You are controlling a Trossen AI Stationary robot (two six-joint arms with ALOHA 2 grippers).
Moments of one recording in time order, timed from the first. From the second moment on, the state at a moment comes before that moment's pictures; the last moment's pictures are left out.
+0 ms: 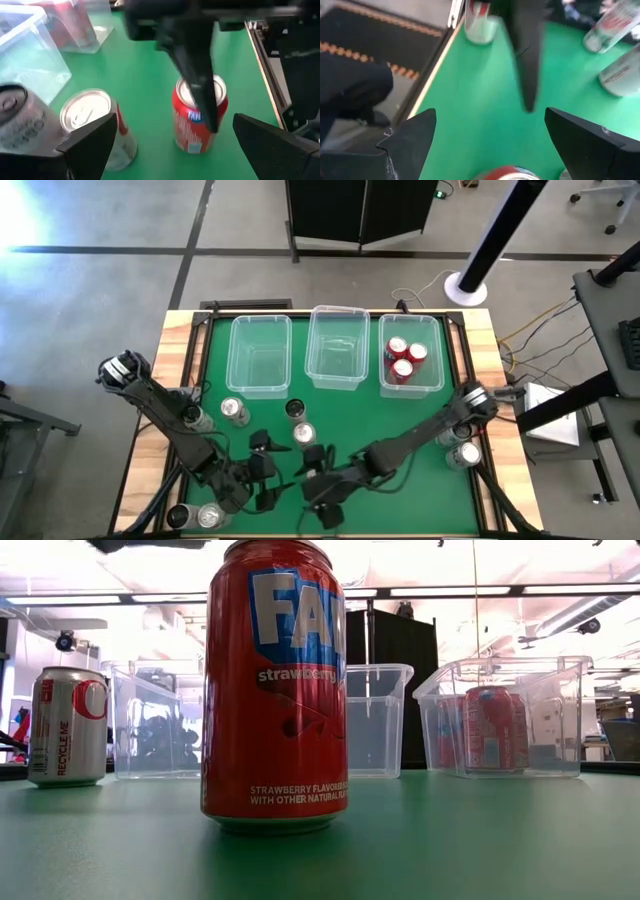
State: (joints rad) left arm -0.79 1.52 1.00 -0.24 -0.79 -0.58; right arm 0.51 2.15 1.81 -0.38 0.19 0.05
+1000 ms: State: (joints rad) left arm -0.79 1.52 0.98 -0.28 -0.78 -0.65; right arm 0.55 2.23 2.06 -0.83 0.27 0.14
